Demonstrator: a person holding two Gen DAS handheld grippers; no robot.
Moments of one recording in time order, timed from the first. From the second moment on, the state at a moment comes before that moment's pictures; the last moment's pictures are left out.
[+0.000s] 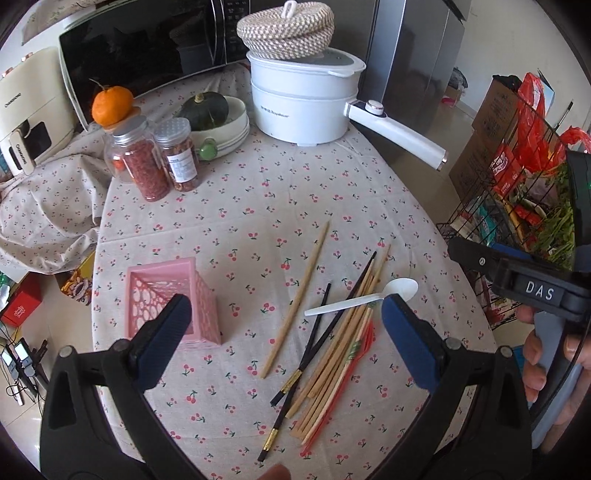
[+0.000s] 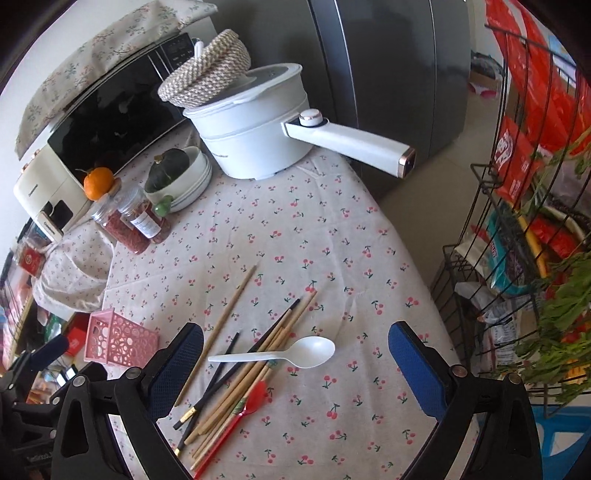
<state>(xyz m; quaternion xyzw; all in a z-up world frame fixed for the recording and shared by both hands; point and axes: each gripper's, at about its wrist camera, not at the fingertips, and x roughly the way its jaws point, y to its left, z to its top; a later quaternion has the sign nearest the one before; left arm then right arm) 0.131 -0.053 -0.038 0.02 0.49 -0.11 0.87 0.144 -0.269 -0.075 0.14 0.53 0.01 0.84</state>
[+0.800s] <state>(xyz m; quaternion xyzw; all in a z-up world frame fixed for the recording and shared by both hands) 0.243 -0.110 -0.167 0.05 0.61 -0.11 0.79 0.205 -0.298 -0.176 0.25 0.61 0.03 0.75</state>
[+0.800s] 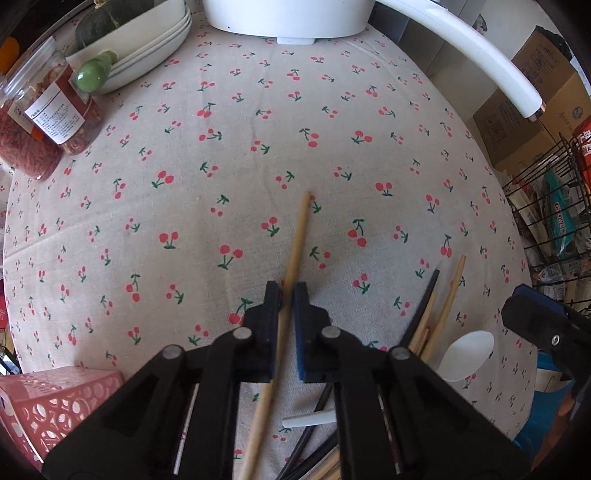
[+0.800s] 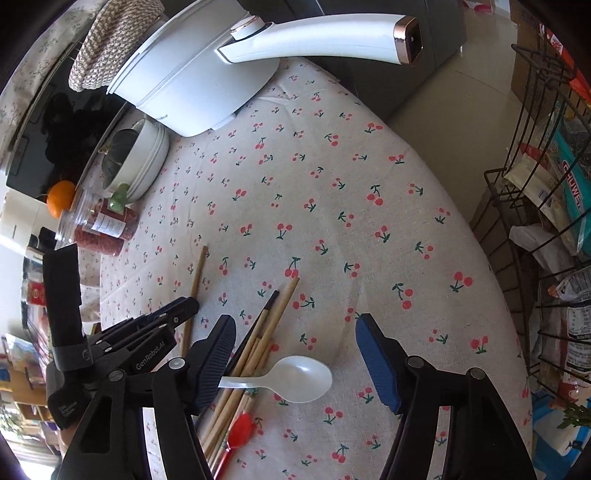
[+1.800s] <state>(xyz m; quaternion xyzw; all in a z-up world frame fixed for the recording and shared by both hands) 0.090 0.021 -0.021 -0.04 0.37 -0.14 0.92 0.204 -0.268 -0.149 0.29 0.55 0.05 0.78</state>
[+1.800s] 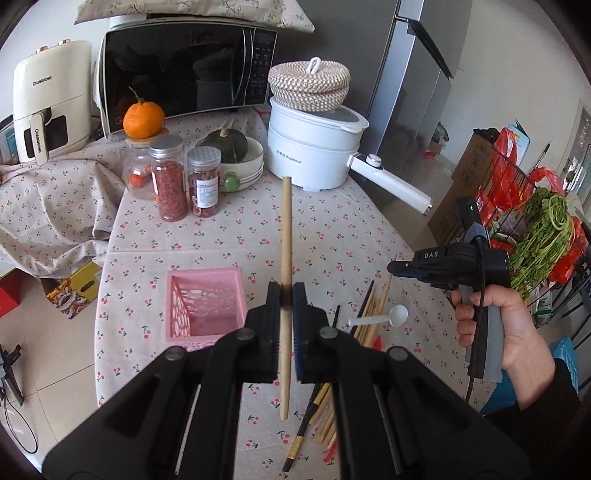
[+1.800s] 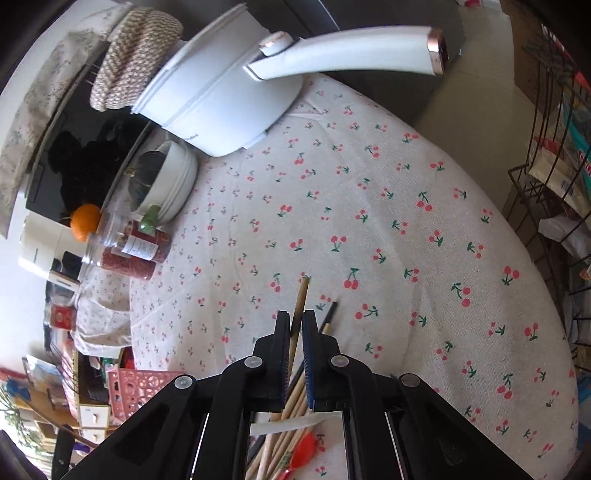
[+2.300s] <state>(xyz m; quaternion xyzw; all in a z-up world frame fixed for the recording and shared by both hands) 0.059 0.055 0.029 -0.09 0.26 -0.15 0.95 0.138 -0.205 -0.018 0.17 0.40 0.13 0.89</state>
